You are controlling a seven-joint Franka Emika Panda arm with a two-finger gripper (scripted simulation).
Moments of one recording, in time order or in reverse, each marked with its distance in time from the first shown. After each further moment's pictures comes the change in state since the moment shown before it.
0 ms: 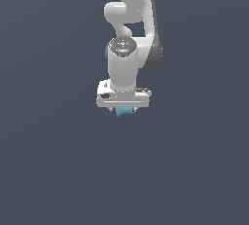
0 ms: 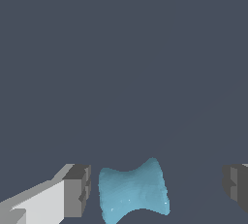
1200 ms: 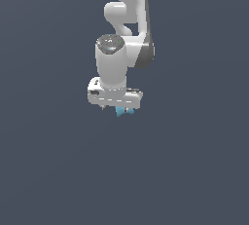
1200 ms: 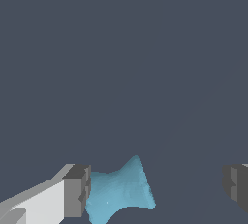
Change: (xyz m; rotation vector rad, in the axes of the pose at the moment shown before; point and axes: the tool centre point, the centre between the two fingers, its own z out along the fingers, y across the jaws) arm -0.002 0.033 -0.005 -0.007 0.003 0.134
